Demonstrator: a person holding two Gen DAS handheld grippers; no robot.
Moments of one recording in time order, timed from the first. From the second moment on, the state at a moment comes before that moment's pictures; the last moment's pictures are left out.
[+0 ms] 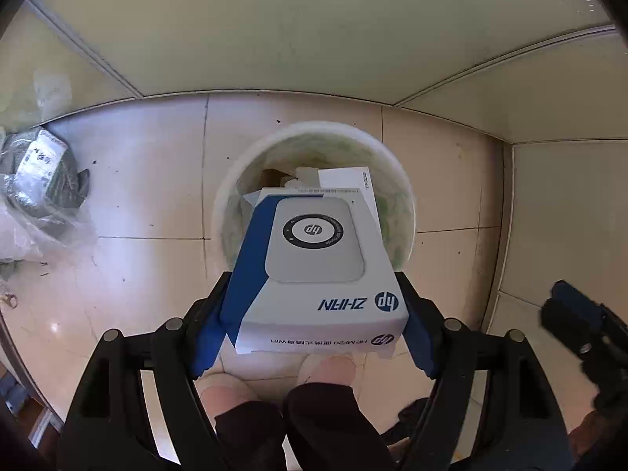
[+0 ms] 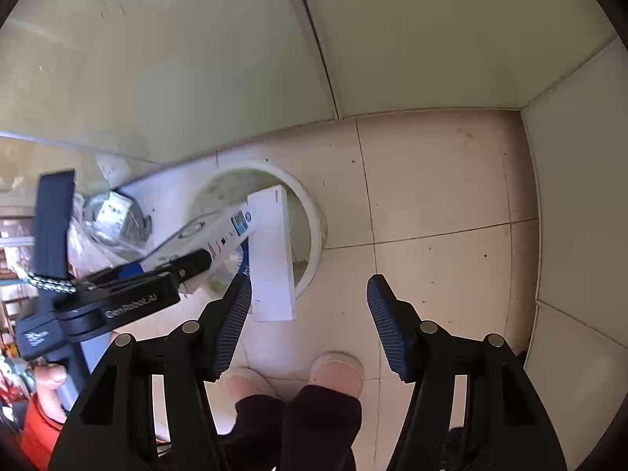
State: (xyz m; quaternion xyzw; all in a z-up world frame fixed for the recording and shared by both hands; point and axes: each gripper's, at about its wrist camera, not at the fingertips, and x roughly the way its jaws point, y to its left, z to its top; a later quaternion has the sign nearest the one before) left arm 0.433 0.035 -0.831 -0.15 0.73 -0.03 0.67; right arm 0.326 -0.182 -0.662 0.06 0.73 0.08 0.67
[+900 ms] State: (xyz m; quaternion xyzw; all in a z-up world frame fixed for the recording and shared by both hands) left arm 0.356 0.058 -0.395 -0.08 0.60 0.06 0.79; right arm 0.323 -0.185 -0.285 0.06 0.61 0.15 0.78
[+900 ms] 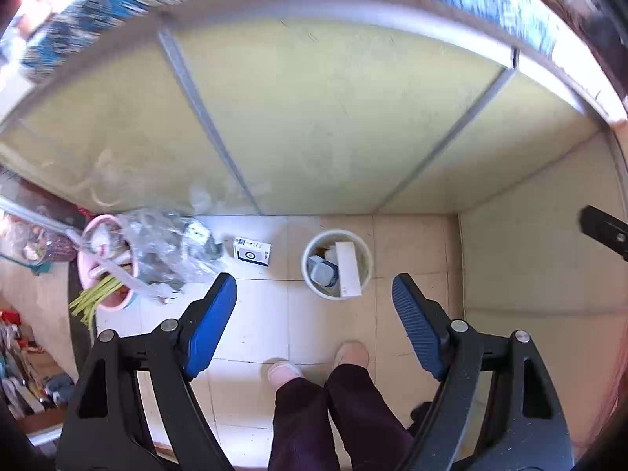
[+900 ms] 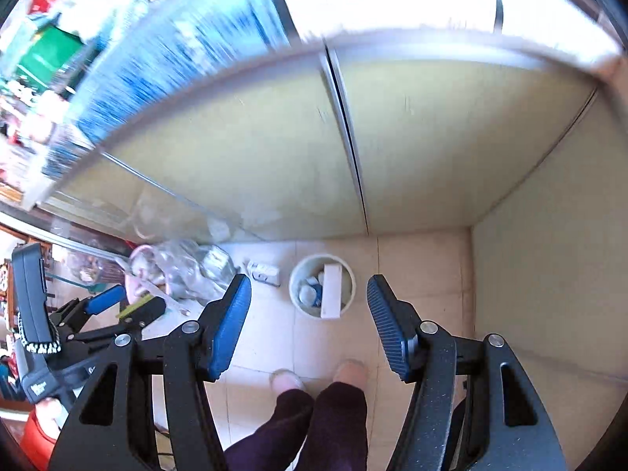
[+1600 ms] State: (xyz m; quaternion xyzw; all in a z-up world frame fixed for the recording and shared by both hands) left arm 0.218 0.053 -0.107 -0.06 0.33 0.01 0.94; right arm 0.208 -0.156 -0.052 0.06 0.38 0.14 0.91
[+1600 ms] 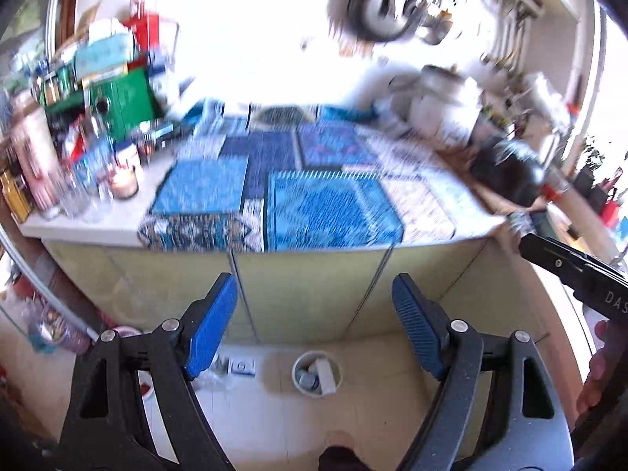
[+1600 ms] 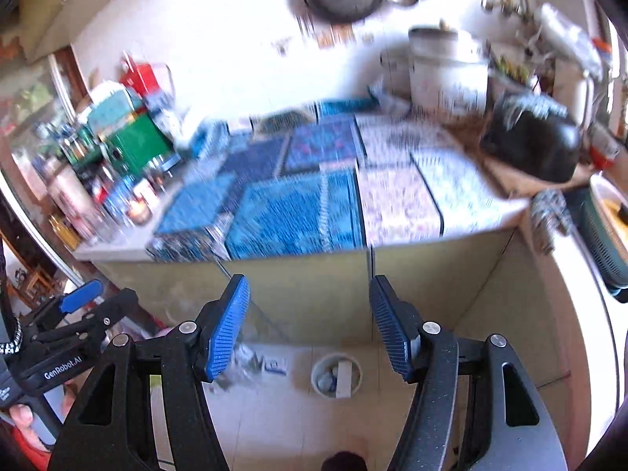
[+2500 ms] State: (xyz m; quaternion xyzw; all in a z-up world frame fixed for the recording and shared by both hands) left arm 0.004 0.057 0.007 -0.05 0.20 0.00 0.98; right arm 0.029 -0.126 0.059 0.03 0.23 0.12 0.97
